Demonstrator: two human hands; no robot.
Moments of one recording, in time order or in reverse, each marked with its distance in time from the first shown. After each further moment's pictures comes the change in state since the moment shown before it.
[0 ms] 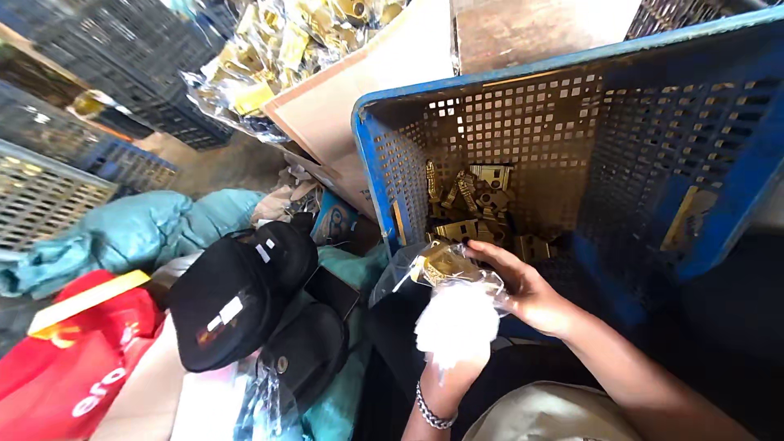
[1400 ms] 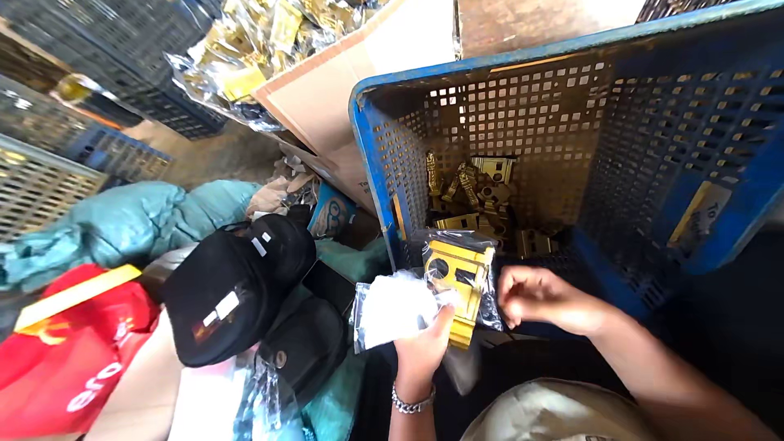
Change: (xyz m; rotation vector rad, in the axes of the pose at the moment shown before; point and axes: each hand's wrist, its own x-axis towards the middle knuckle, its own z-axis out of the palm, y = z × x) left_hand 0.008 -0.014 -0.019 -0.334 0.190 -0.458; right_hand -0.016 -0.003 -0.023 0.037 -0.157 0.184
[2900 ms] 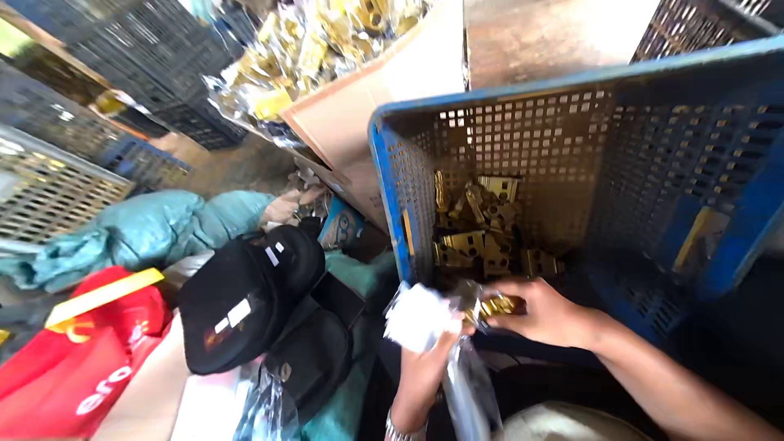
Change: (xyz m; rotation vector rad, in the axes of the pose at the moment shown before) left_hand 0.000 0.001 -0.023 -0.147 -0.241 -0.361; right_hand 0.017 -0.022 0.001 -0.781 -0.010 0.077
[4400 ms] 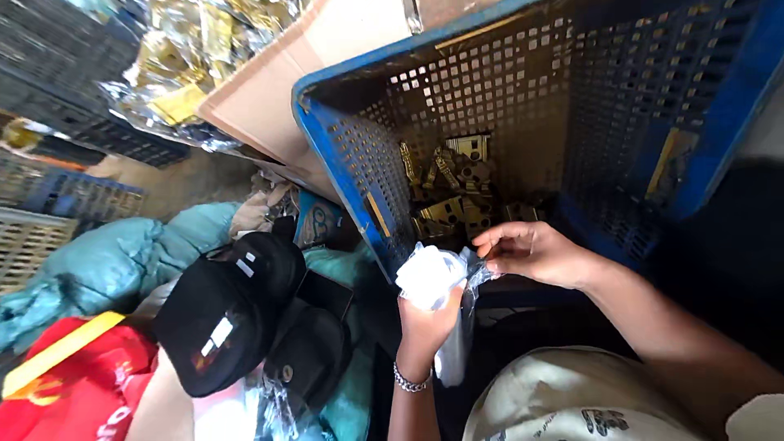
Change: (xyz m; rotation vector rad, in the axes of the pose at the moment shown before) left_hand 0.022 -0.016 0.018 0.463 -0.035 0.333; right_hand -0.015 0.012 -0.008 0.681 0.174 0.113
